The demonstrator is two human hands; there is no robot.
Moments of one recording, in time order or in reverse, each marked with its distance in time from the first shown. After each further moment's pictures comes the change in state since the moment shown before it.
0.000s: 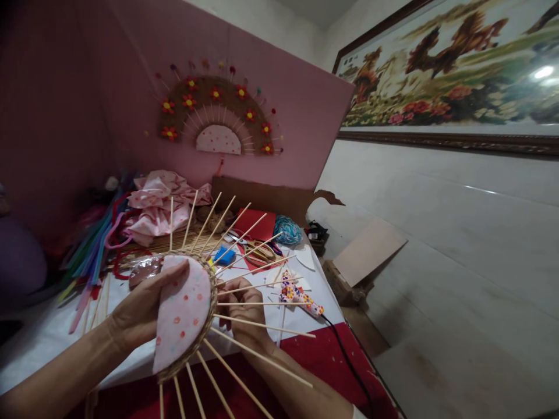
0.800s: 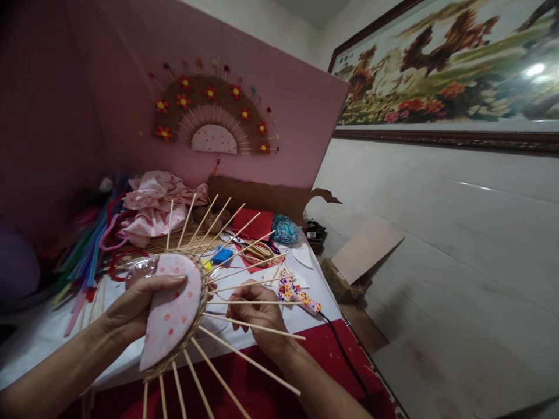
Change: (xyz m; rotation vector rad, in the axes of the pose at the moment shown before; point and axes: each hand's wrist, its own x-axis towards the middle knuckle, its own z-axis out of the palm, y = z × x) left_hand 0.001 0.004 0.000 0.259 0.231 0.065; right_hand -0.015 -0.024 -0.031 -0.039 -0.201 -0.076
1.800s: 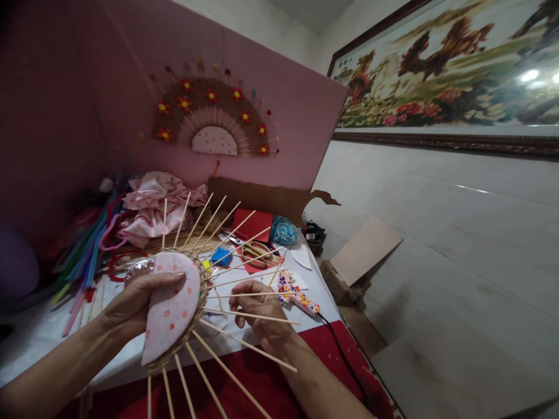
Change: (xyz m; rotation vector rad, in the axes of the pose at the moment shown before) left_hand 0.003 0.001 -0.005 -0.007 -0.024 0.058; right_hand 0.004 0.007 -0.011 0.289 -0.006 0.183
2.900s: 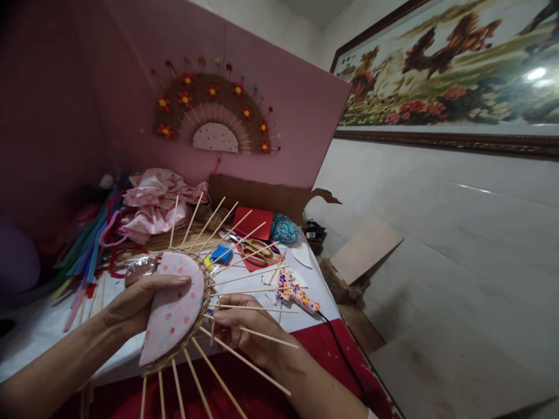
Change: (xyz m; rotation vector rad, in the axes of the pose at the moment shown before) left_hand -0.001 -0.003 0.000 0.094 -0.036 -0.059; right_hand -0.010 0.000 0.026 0.020 -0.120 0.323
